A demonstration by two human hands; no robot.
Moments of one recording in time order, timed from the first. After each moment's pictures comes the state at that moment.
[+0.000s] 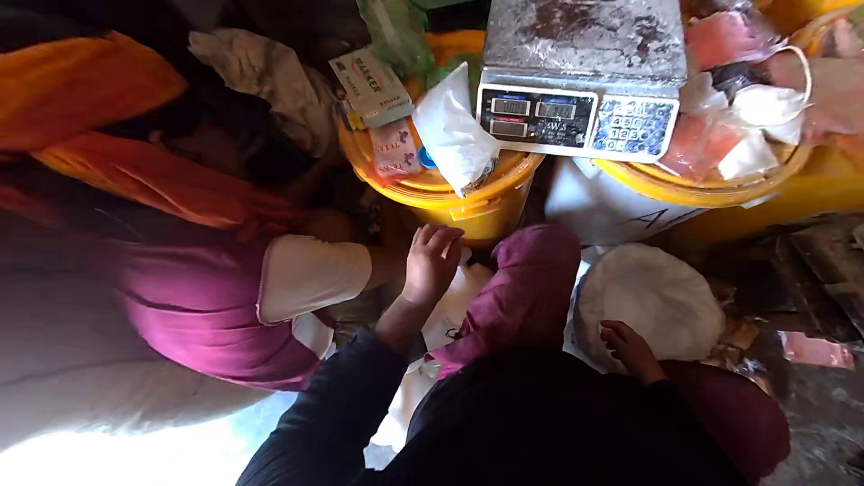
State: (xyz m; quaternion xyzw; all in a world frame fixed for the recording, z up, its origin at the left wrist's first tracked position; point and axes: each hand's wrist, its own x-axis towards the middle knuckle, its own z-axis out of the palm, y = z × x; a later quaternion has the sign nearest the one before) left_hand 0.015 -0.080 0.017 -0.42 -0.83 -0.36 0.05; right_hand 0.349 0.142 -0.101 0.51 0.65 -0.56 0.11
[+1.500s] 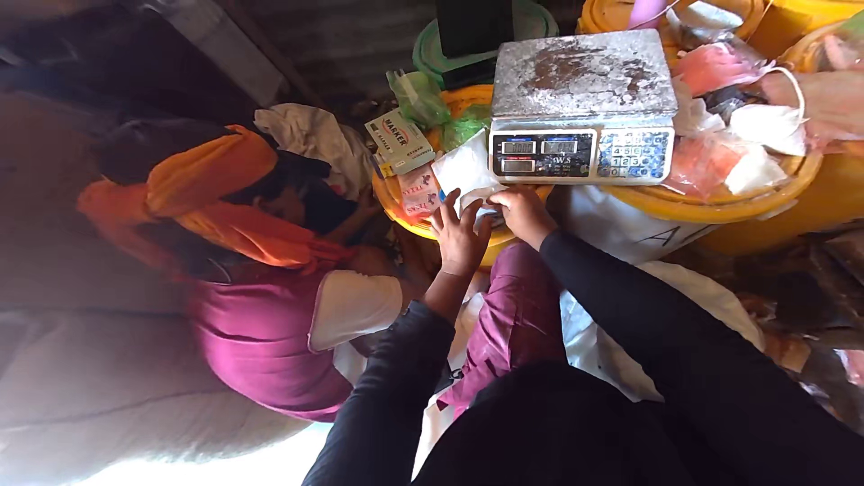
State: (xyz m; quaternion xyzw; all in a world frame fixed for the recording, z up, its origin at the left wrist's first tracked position) left_hand -0.039 -0.013 0.025 -0.39 -0.84 -0.31 0.21; right_hand 0.030 0.131 0.066 0.09 0.91 -0.36 -0.19
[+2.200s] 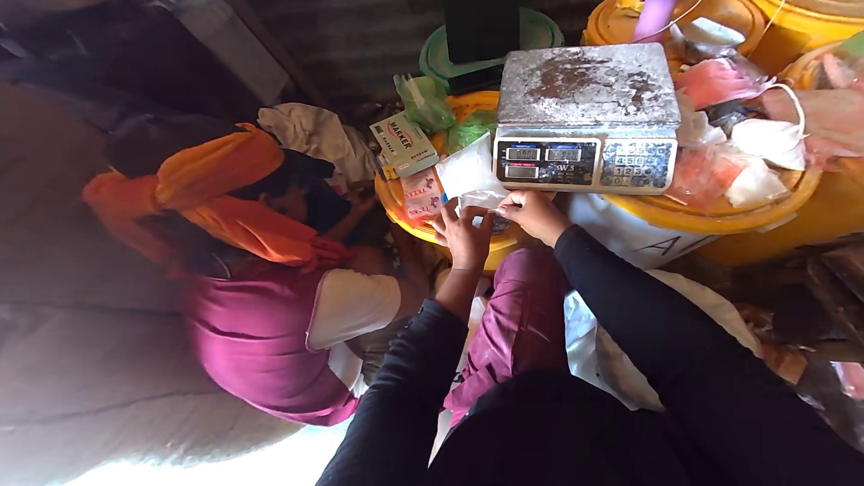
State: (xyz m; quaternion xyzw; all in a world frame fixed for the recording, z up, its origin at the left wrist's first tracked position) left_hand -0.031 0.008 0.041 -0.23 -0.90 -0.37 0.08; right_hand 0.033 0.148 0.088 0.17 0.84 -0.52 -0.04
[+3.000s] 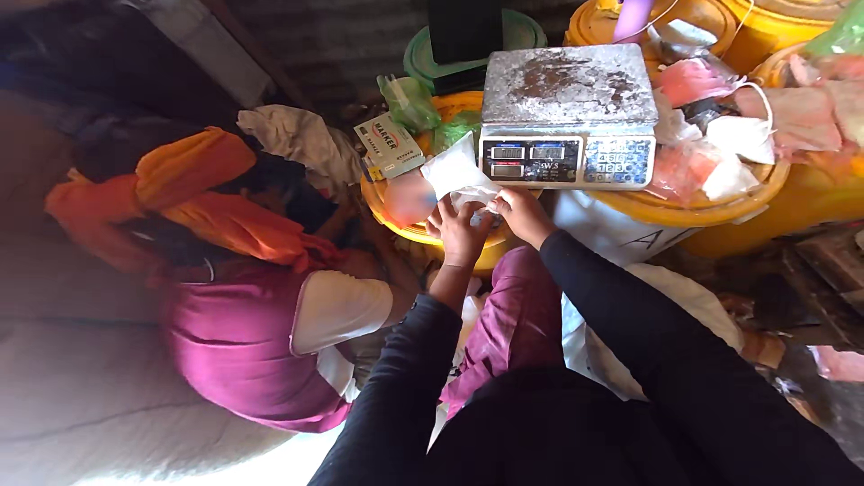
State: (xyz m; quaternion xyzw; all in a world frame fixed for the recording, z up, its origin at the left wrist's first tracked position) left_hand -0.036 0.014 0.028 -0.32 -0.87 -0.33 0.15; right_hand 0.036 0.149 0.072 0.14 0.89 -0.41 -0.13
